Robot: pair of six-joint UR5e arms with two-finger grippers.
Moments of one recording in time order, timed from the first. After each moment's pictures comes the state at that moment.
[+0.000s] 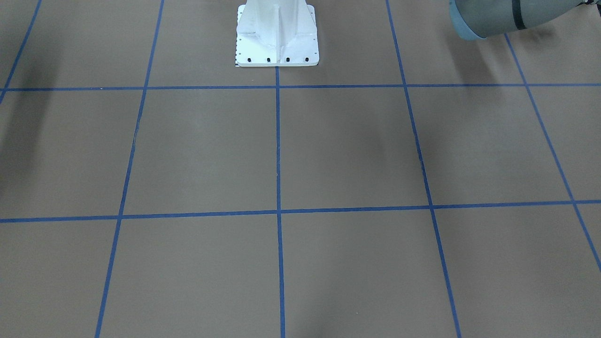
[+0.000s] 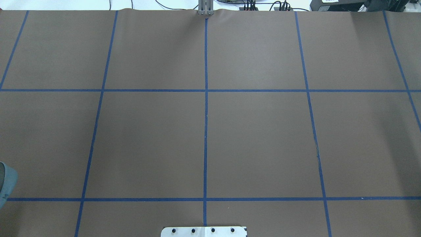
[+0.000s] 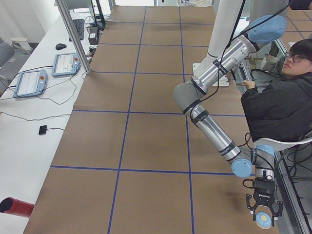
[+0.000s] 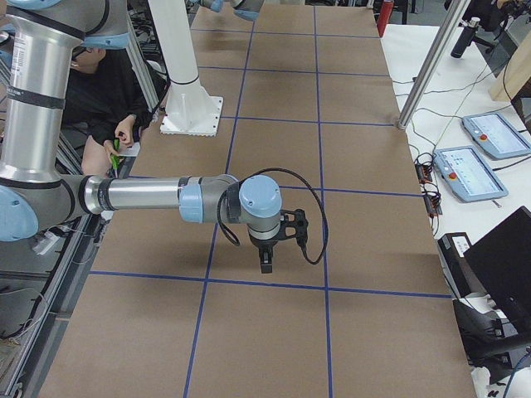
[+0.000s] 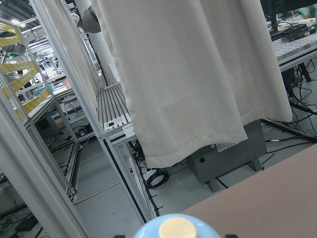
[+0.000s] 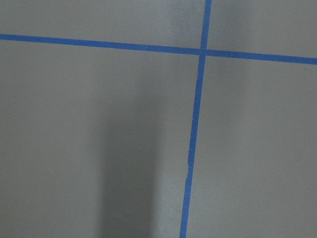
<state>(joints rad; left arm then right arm) 1.97 -0.75 -1.60 -2.39 -2.02 -4.58 1.60 -1.81 1.89 -1.60 2.43 -0.09</state>
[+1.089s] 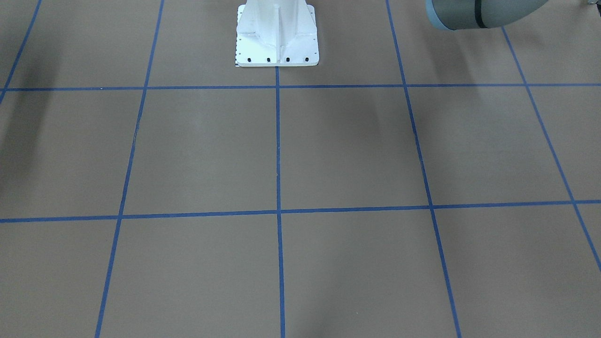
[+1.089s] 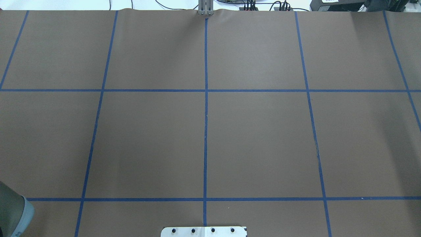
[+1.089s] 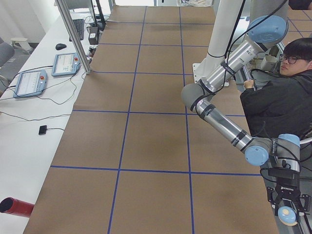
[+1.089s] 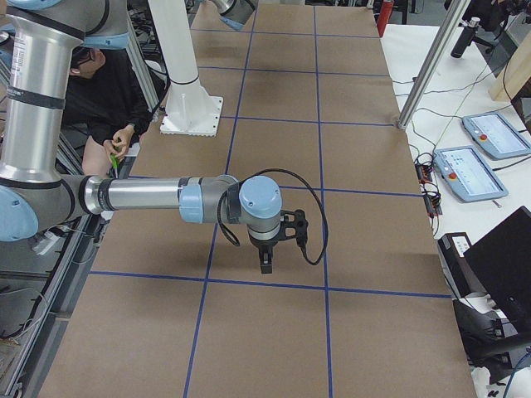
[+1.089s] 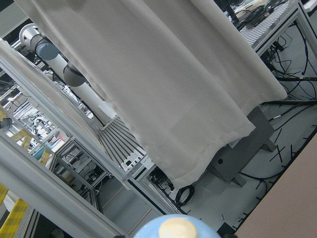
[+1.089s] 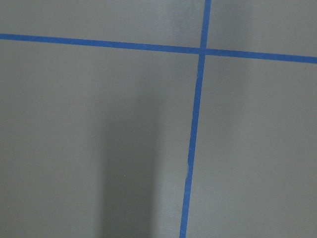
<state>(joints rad) 2.18 -0.75 -1.84 -2.20 -2.06 -4.44 1.60 -1.81 1.88 -1.60 2.43 -0.09</state>
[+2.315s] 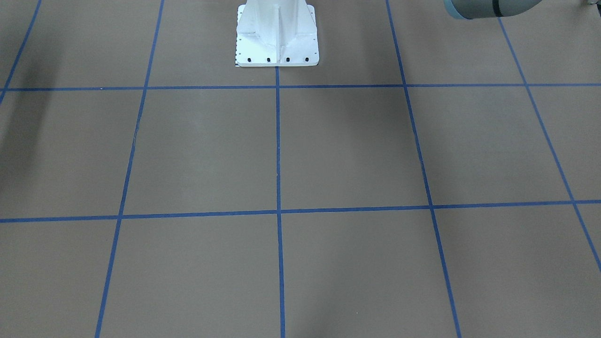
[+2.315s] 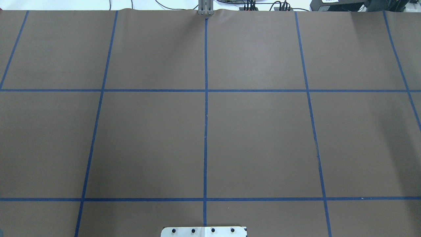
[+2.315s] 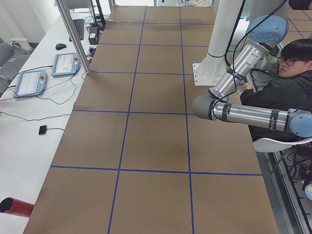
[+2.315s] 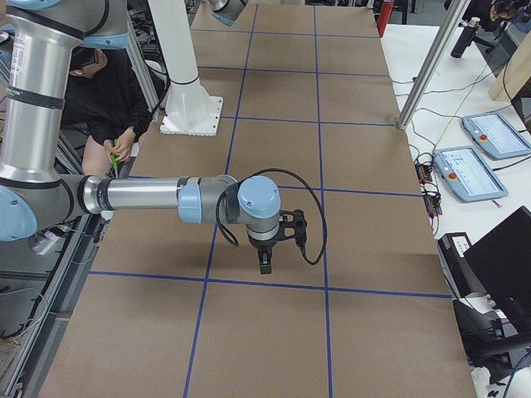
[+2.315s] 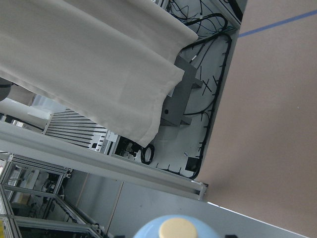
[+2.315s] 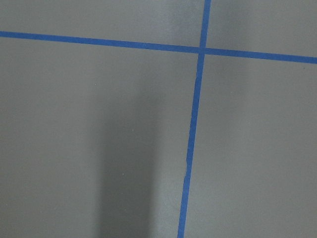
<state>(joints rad) 2.17 -0.96 -2.14 -1.46 -1.73 -3.96 1.60 -1.82 1.89 -1.60 2.42 -0.09</state>
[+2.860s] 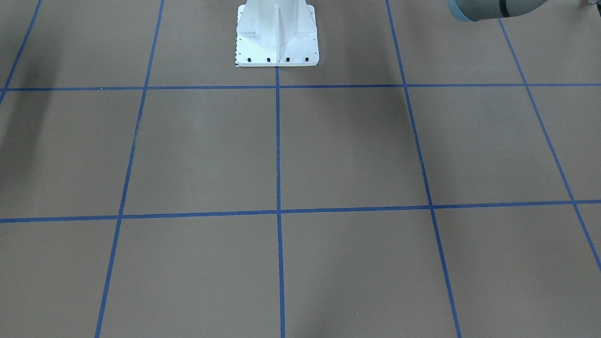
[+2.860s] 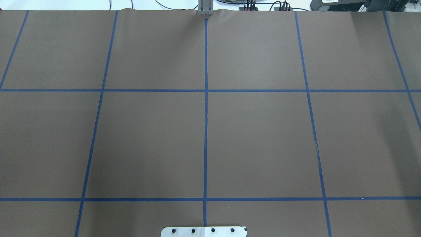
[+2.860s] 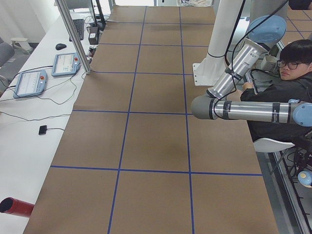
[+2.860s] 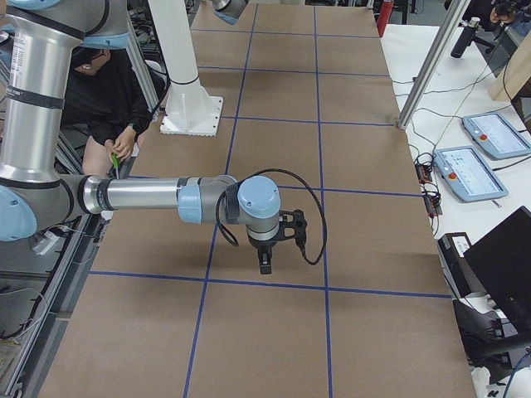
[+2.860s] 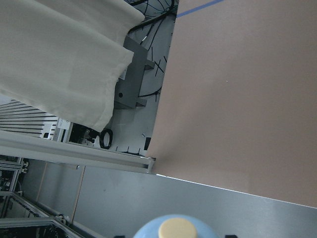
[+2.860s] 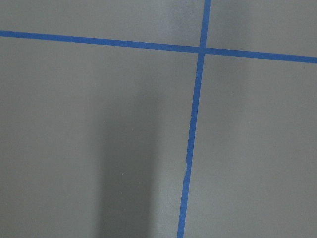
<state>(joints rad) 2.10 -0.96 -2.23 -1.30 -1.59 -3.80 1.60 -1.82 1.89 -1.60 2.42 -0.10</state>
